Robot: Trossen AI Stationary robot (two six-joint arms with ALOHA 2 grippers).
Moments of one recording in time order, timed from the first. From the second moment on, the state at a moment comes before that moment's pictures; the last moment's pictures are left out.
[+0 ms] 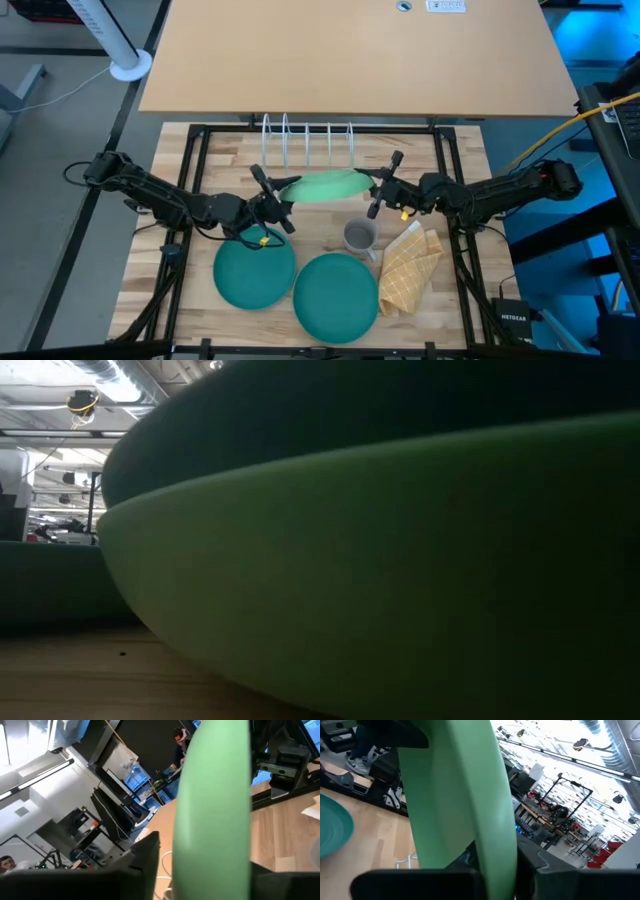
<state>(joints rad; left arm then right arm) -0.30 1.34 0.85 0.58 -0.94 0.77 0.08 1.12 0.53 0.71 0.43 -0.66</state>
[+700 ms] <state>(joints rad) -0.29 1.34 0.85 0.58 -1.01 0.68 0.09 1.12 0.53 0.71 0.45 -0.54</state>
